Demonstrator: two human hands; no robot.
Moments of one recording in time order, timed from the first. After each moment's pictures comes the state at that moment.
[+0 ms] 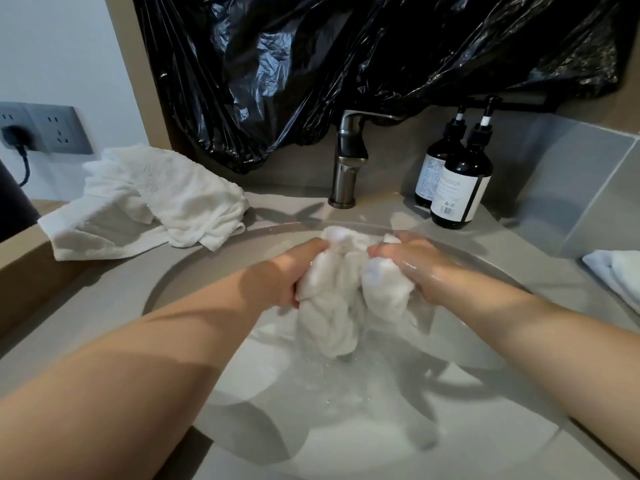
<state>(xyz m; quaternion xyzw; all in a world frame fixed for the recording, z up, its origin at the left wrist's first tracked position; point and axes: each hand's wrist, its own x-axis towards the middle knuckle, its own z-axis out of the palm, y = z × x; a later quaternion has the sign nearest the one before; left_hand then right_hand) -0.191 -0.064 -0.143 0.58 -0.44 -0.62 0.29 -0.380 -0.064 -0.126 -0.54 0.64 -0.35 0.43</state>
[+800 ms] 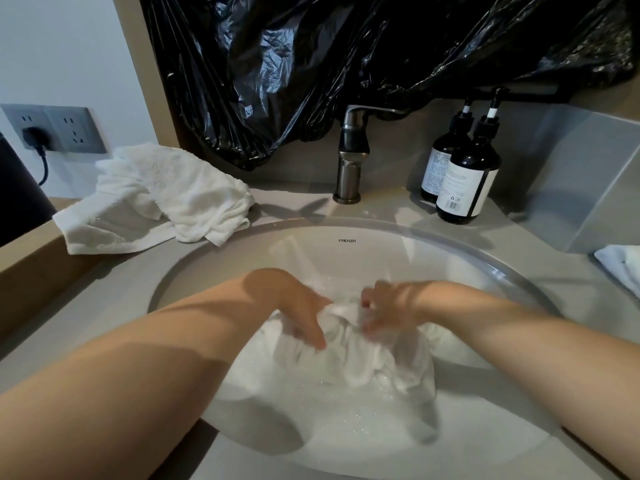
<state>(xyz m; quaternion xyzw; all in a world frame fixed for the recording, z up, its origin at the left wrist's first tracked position) -0.188 -0.067 -0.166 0.51 -0.75 -0.32 -0.26 -0.369 -0.051 -0.159 -0.81 0.53 0.23 0.13</state>
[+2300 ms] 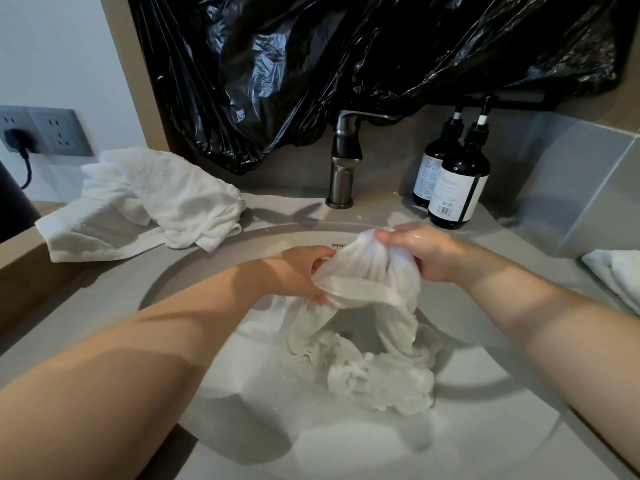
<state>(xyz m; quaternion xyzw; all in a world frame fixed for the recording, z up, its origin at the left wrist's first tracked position) -0.179 -0.091 -0.154 0.52 -0.80 -0.28 0.07 -0.402 -0.086 -0.119 -0.53 0.51 -0.33 0.59</state>
